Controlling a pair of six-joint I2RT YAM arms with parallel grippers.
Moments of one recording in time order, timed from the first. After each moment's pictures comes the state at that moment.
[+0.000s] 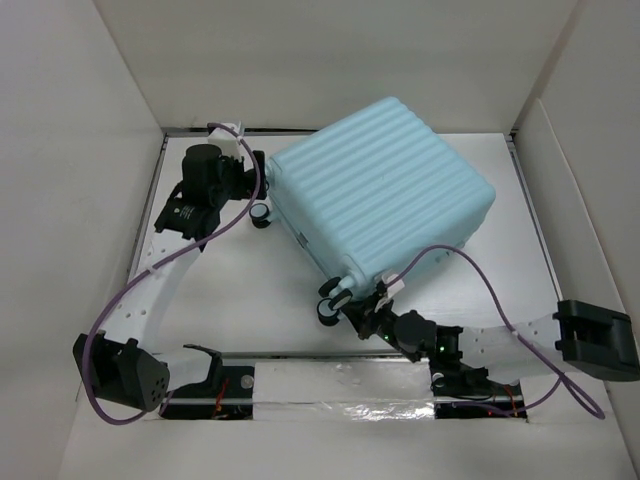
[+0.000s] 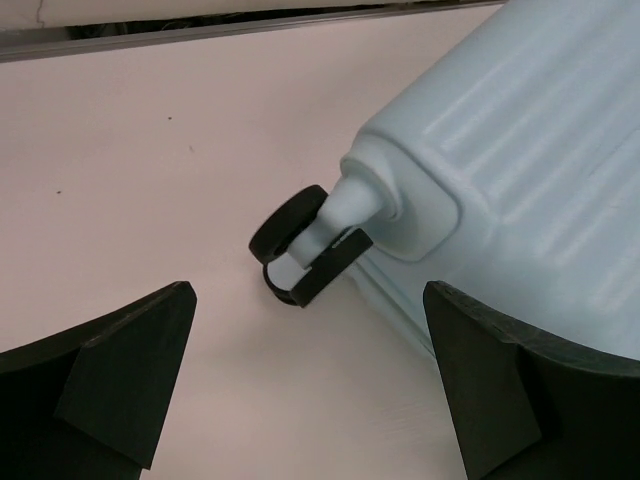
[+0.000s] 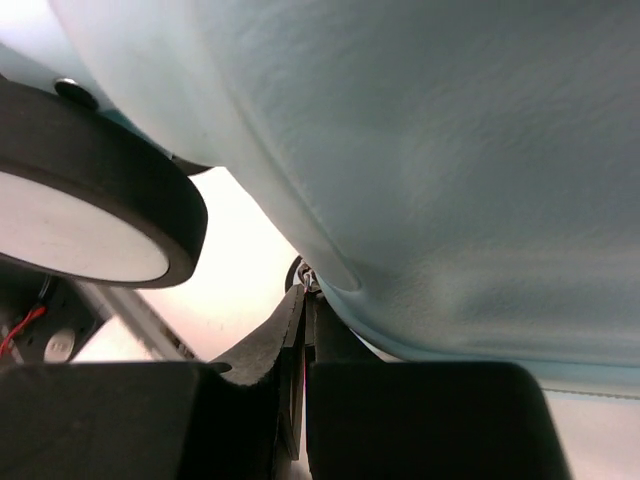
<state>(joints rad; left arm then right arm) -0.27 1.22 1.20 -0.37 -0.05 -0.09 1.37 1.18 0.27 0.75 0.57 0.47</state>
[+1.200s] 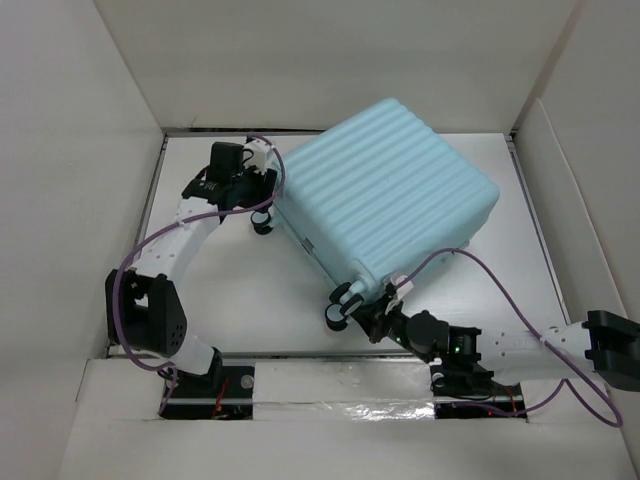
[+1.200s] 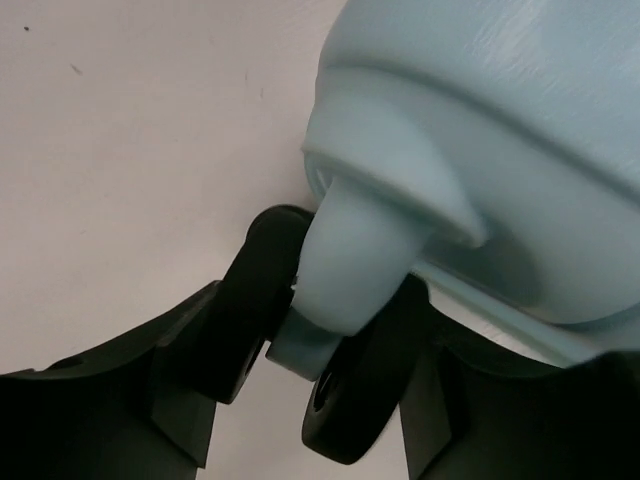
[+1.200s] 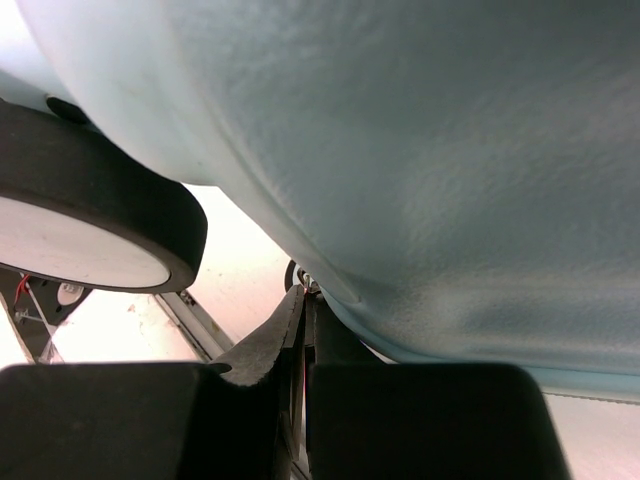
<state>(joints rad) -0.26 1.50 1.26 -0.48 0.13 0.12 1.36 0.93 0.21 0.53 0.48 0.48</state>
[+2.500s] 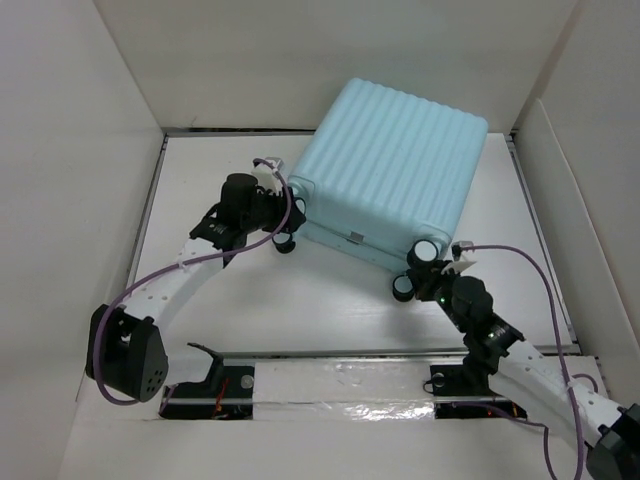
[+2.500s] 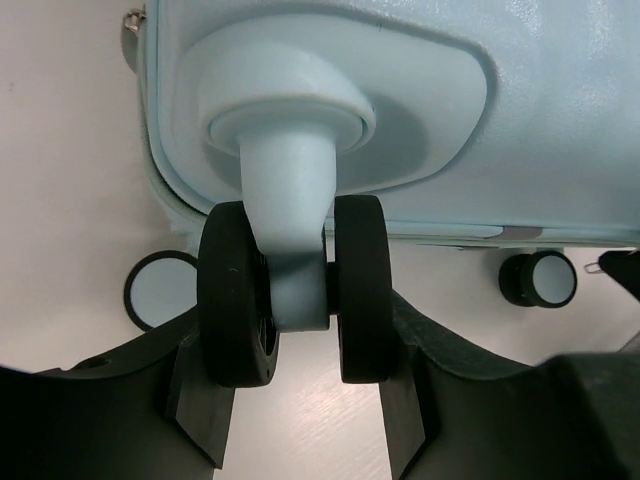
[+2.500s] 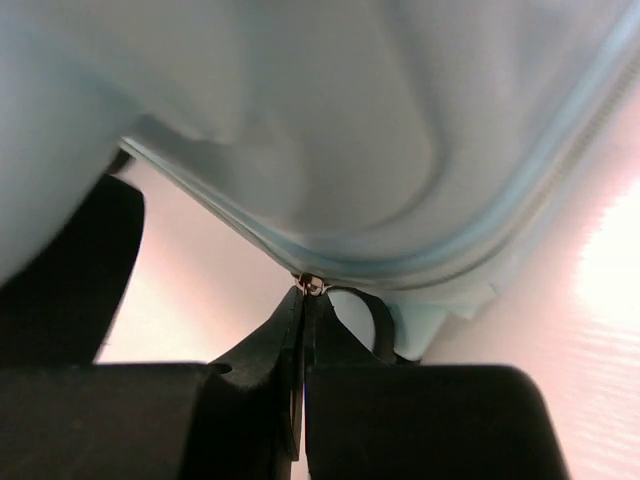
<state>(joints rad) -0.41 1.26 0.94 -0.19 0.26 -0.28 0.56 0.52 0.18 0.06 0.12 0.55</state>
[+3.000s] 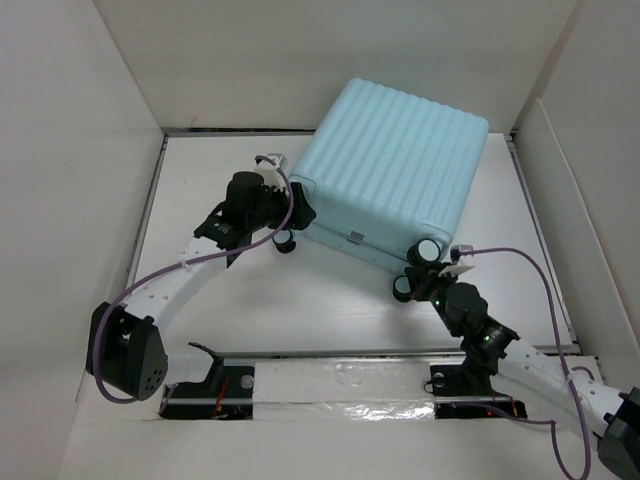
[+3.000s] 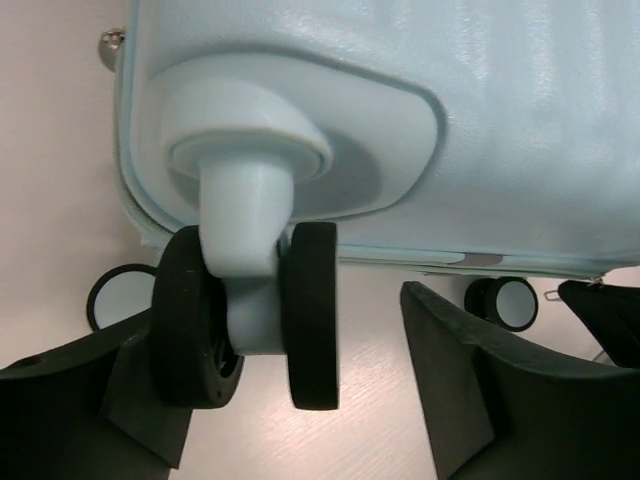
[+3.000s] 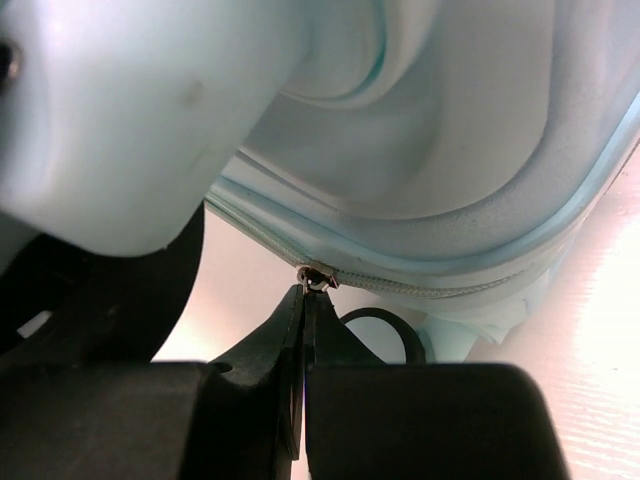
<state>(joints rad) -0.45 1.28 0.96 -0.16 0.22 -0.38 0.75 0.55 0.12 0.25 0.40 0.57</state>
